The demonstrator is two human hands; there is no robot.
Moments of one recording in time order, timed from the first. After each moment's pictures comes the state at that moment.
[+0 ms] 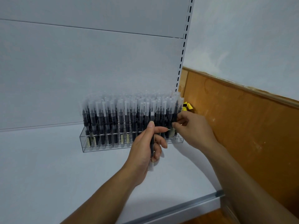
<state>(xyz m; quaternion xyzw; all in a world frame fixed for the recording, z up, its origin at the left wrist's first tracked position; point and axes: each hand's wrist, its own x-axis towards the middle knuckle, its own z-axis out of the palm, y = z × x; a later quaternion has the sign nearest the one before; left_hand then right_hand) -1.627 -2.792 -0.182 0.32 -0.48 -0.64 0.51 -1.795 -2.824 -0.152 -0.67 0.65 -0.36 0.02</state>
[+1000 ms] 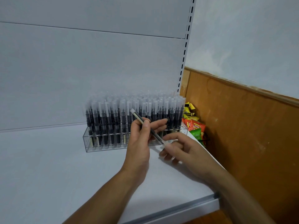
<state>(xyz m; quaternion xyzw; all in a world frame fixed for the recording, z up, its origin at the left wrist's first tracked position) -1.626 -2.786 -0.174 0.27 -0.49 -0.55 0.62 -1.770 -2.758 -0.168 -0.59 0.46 -0.42 0.51</state>
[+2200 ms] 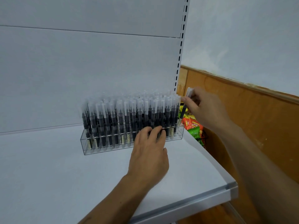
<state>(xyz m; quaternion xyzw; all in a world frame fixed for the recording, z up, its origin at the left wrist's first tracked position) -1.636 -2.791 -0.207 0.50 -0.82 0.07 0.28 -1.819 -2.826 -0.106 -0.69 0.62 -0.37 -0.05</state>
